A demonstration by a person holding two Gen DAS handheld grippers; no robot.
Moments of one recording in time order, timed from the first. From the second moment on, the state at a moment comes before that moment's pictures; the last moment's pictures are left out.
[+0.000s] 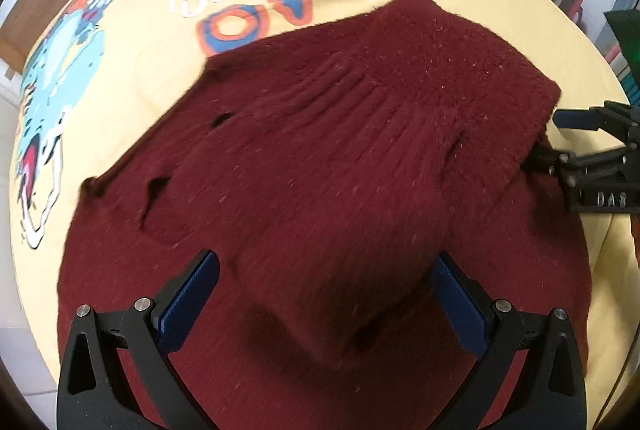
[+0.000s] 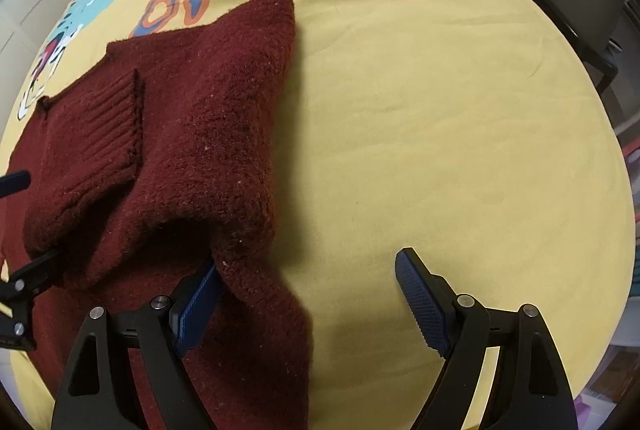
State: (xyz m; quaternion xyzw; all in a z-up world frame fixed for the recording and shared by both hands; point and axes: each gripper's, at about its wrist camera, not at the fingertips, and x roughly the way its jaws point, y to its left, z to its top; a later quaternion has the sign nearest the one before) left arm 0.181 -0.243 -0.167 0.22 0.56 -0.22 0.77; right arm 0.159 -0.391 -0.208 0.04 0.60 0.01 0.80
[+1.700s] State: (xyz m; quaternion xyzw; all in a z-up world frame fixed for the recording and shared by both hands) left arm 0.181 0.046 -0.154 -0.07 0.57 -0.03 0.81; right arm 0.150 -0.368 -0.173 -0.01 0.58 0.01 0.82
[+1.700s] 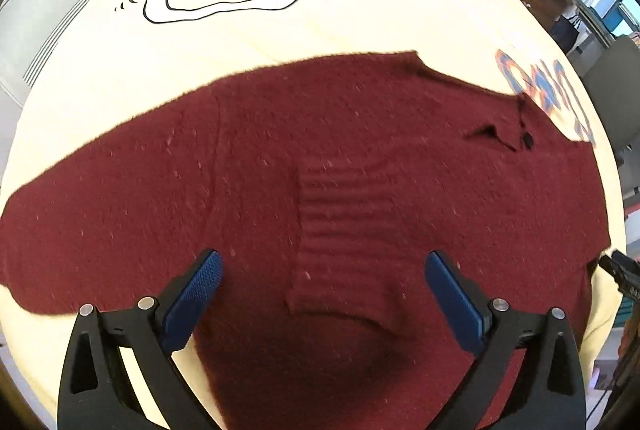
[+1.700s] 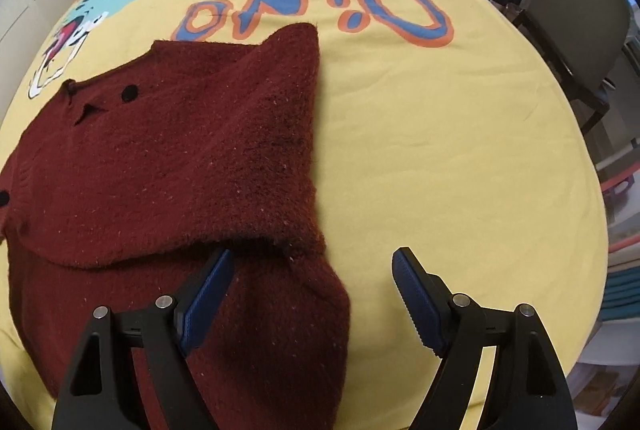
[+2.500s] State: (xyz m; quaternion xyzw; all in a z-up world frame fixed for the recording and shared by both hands) left arm 0.185 0.033 -0.151 -0.08 0.57 -0.09 0.82; right arm 0.153 -0.391 -0.158 0.02 0.58 -0.01 0.82
